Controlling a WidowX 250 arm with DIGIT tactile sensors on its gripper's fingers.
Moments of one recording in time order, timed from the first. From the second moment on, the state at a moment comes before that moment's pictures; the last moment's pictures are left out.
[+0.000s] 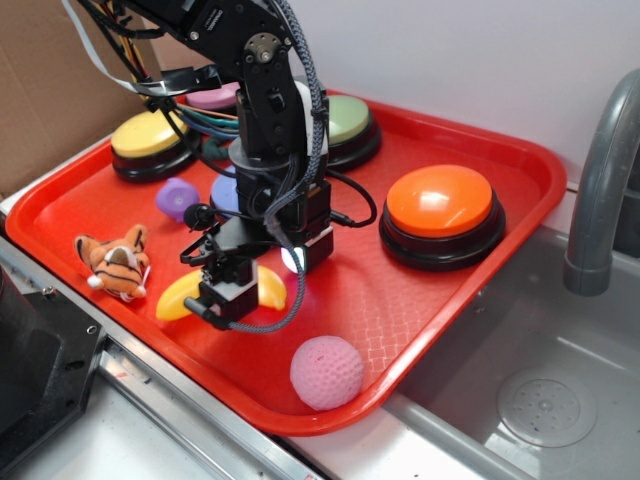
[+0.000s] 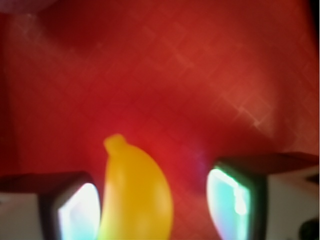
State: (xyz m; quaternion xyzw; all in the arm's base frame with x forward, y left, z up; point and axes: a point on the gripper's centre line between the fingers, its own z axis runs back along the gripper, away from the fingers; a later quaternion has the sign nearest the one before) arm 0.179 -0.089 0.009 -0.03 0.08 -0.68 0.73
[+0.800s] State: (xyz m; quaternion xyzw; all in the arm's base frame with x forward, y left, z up) arm 0.180 -0.089 0.010 -0.03 0.08 -0.67 0.73
